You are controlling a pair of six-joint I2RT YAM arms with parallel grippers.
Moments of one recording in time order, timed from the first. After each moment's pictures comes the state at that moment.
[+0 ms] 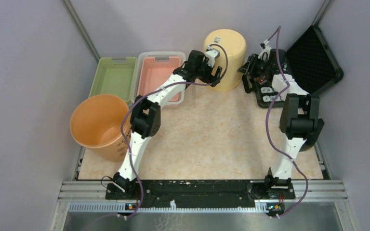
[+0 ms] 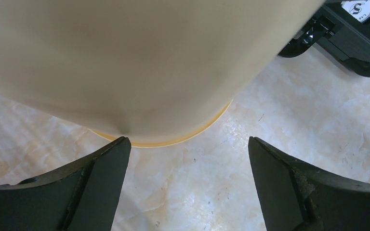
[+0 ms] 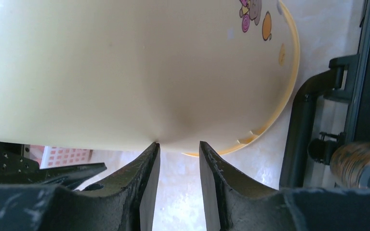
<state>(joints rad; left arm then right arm) -0.56 2.39 2.18 -0.29 0.26 0.03 -0.03 2.01 1.55 -0.06 -0.60 0.35</state>
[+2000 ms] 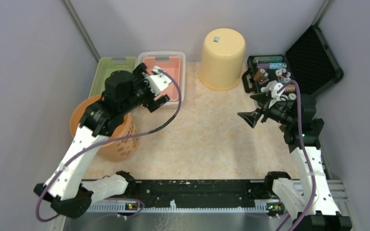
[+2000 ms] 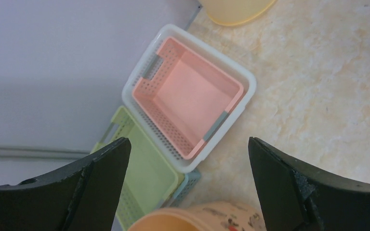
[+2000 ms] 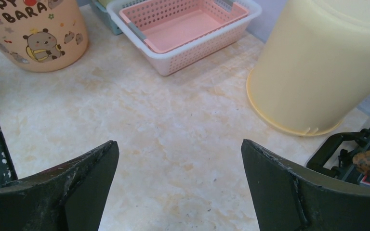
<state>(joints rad) -0.56 1.09 1.48 -0.75 0.01 0.61 -0.03 0.79 0.78 -0.18 -0.93 -0.22</state>
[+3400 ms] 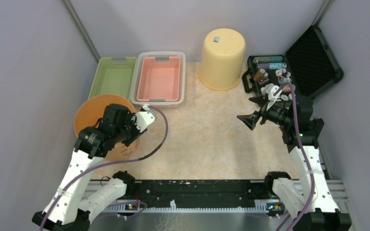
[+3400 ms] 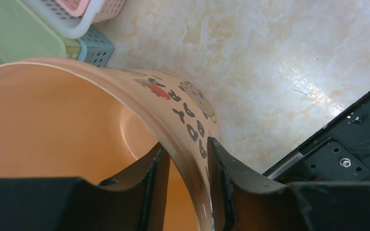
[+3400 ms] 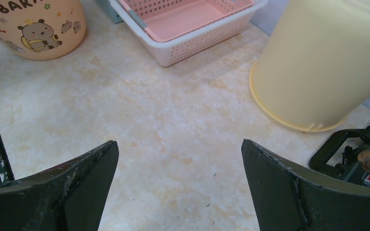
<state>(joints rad) -0.41 0.82 1.13 -1.18 -0.01 0.58 -0.03 0.80 0.75 -0.19 -0.94 -0.27</state>
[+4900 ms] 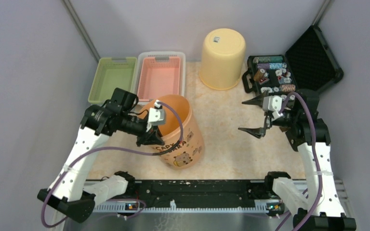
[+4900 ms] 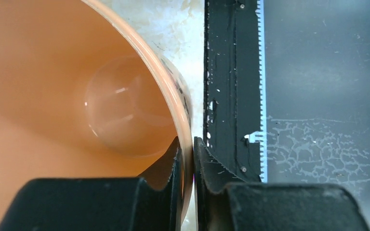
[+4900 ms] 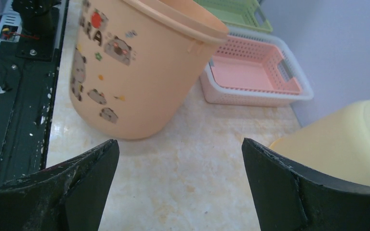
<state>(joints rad) -0.42 1.06 1.37 -1.37 0.90 0.80 -0.03 0.84 1.02 -0.73 -1.30 -0.89</state>
